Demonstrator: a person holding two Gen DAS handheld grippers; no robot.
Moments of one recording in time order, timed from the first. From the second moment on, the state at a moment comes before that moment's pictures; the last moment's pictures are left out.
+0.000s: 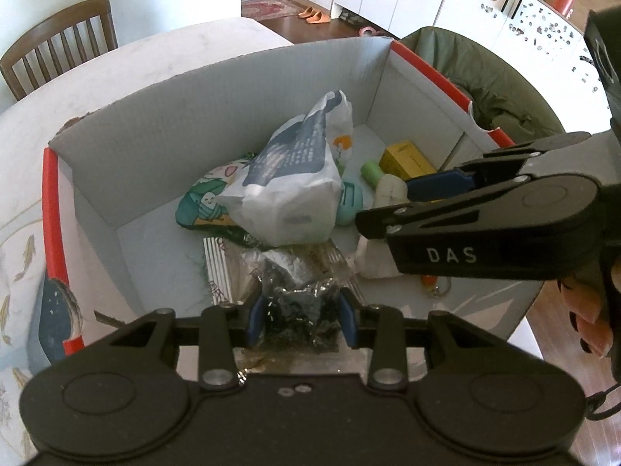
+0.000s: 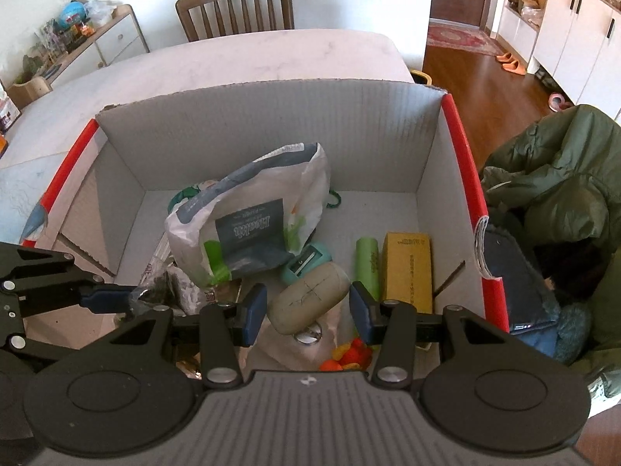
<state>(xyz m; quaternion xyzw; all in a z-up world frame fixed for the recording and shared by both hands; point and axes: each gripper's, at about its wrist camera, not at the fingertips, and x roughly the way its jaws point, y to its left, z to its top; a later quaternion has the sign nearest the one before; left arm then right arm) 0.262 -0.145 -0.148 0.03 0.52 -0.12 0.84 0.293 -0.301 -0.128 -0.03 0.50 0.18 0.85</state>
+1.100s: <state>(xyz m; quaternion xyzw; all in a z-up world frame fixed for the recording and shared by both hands) 0.212 -0.111 -0.073 0.02 0.41 -0.14 0.90 0.218 -0.311 -0.045 0.06 0.40 0.19 0.89</state>
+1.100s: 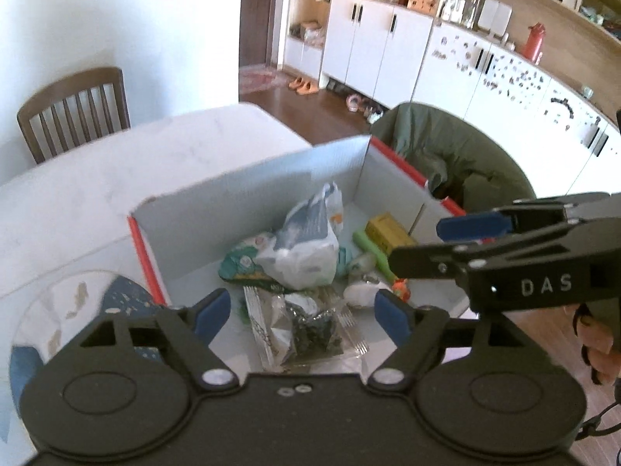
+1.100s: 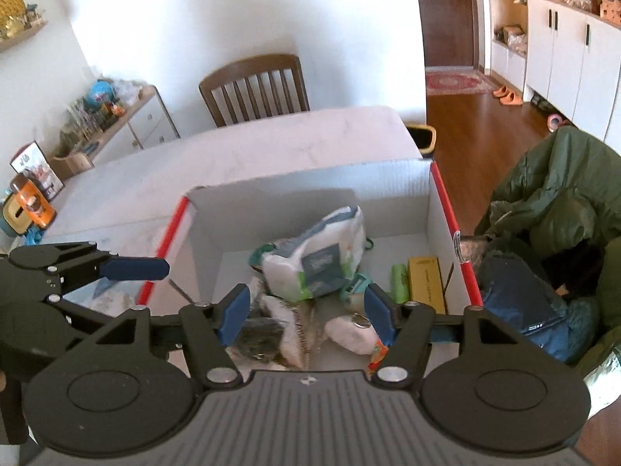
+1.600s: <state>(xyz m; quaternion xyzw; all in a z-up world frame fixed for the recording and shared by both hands) 0.176 -0.085 -0.031 0.03 0.35 -0.15 0.92 0.164 -0.306 -0.003 0.08 0.32 0.18 0.93</state>
